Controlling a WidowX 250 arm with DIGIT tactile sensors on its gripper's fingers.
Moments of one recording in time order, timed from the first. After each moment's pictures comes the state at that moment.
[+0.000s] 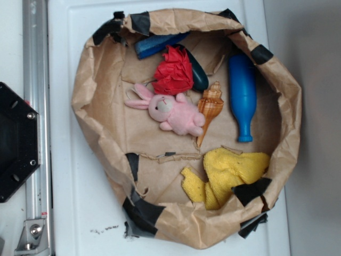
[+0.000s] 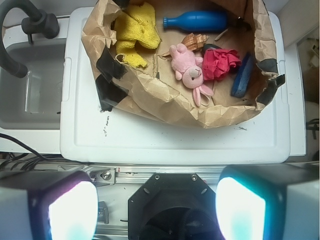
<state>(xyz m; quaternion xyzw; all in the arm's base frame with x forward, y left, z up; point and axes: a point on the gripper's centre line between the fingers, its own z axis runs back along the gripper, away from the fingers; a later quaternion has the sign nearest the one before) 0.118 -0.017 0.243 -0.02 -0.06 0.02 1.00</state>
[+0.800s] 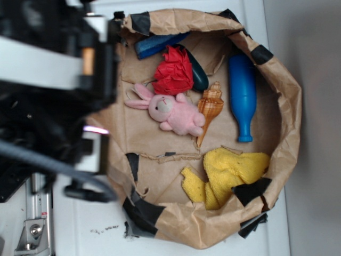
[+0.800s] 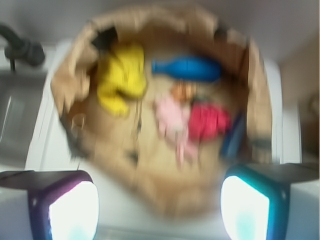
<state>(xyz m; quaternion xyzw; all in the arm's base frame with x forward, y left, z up) 0.207 0.021 0.211 0.01 -0.16 -0.05 0.99</state>
